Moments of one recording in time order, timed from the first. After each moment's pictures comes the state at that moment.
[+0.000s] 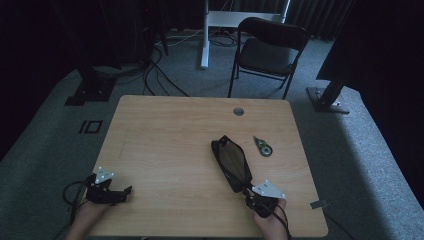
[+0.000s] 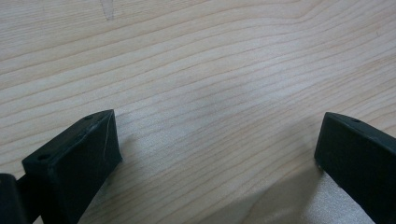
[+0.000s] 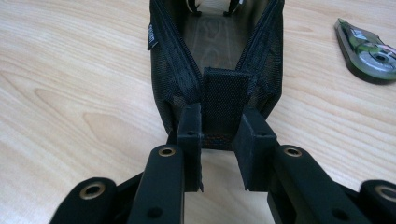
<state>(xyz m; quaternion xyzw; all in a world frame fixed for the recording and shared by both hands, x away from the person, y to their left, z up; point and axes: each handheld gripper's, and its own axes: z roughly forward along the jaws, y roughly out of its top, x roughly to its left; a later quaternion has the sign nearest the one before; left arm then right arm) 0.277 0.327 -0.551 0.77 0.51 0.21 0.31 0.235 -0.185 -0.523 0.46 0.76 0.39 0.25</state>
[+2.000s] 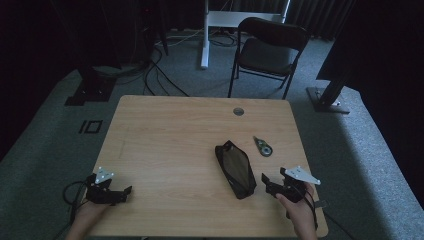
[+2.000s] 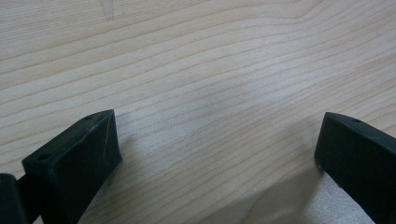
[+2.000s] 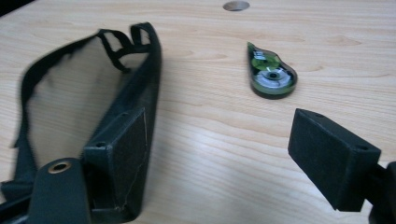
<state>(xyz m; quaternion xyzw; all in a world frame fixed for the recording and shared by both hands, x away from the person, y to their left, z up) 0.277 0.327 -0.551 0.77 0.51 0.21 0.31 0.274 -0.266 -0.506 0.52 0.69 0.44 0.24</state>
